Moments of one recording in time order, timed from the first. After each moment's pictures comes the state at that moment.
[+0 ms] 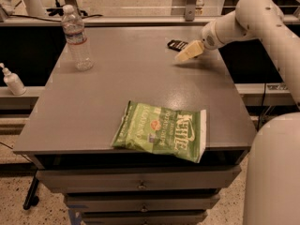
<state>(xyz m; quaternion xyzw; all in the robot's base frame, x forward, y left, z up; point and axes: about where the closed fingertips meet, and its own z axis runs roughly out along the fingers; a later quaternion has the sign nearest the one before) 0.802 -0.156 0.847 -0.42 0.80 0.11 0.42</state>
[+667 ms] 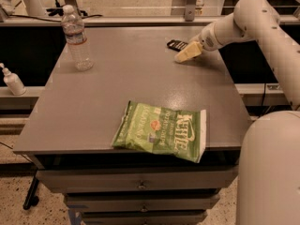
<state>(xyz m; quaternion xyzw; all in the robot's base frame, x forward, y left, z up) 0.814 -0.158 0.831 -0.42 0.80 0.12 0.41</state>
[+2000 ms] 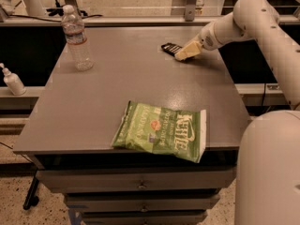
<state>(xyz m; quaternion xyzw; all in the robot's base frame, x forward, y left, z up) 0.815 -0.160 0.833 -0.42 0.80 0.12 0.41</state>
